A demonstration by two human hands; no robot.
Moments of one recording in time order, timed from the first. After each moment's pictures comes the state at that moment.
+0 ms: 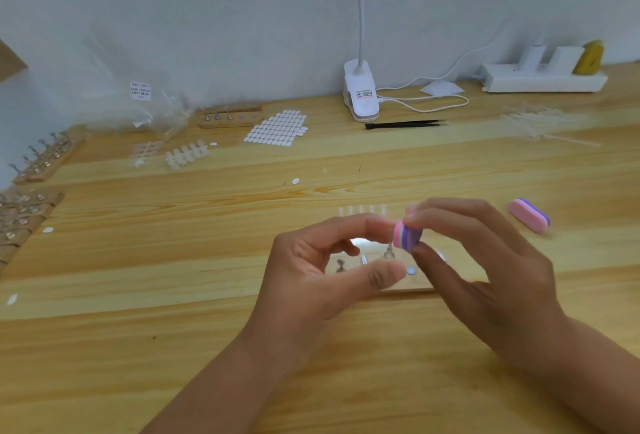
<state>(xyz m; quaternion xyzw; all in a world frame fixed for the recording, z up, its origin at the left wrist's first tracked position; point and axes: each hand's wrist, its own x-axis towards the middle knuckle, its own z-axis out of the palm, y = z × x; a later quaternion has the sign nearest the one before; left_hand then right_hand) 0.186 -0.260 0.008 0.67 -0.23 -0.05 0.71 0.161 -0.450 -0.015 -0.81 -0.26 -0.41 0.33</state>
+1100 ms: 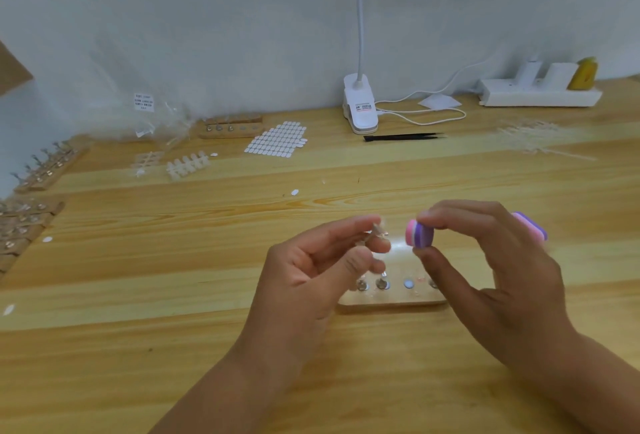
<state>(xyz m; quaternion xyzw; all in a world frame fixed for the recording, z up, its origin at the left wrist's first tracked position) 0.189 -0.260 0.005 0.62 -0.17 -0.07 0.76 0.165 -0.457 -0.016 -0.82 -0.21 -0.41 0.34</state>
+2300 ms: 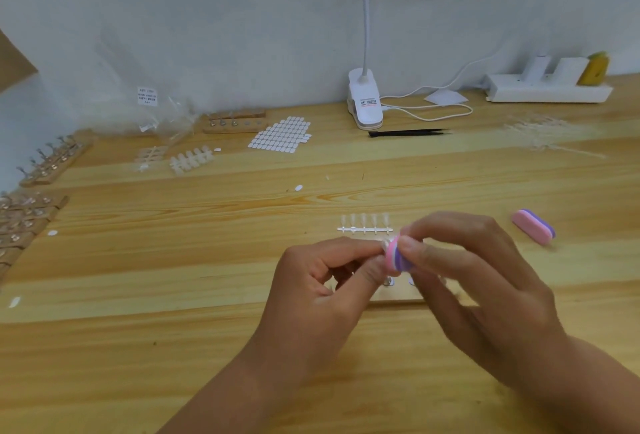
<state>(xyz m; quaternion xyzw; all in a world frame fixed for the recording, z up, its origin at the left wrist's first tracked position) 0.183 -0.262 0.006 0.73 -0.24 0.01 0.64 0.161 -0.447 -0.016 -0.81 -0.31 -0.41 0.27</state>
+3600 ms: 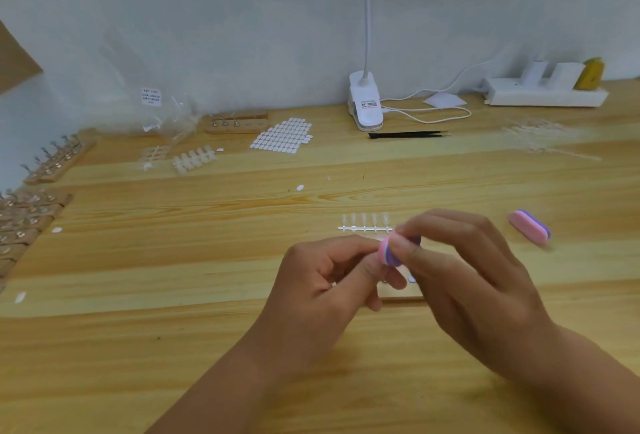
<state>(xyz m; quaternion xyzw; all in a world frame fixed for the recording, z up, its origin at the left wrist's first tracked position) 0.186 -0.257 0.005 0.71 -0.28 -0.05 0.64 0.167 -0.450 -0.020 -0.82 -0.32 -0.43 0.20</state>
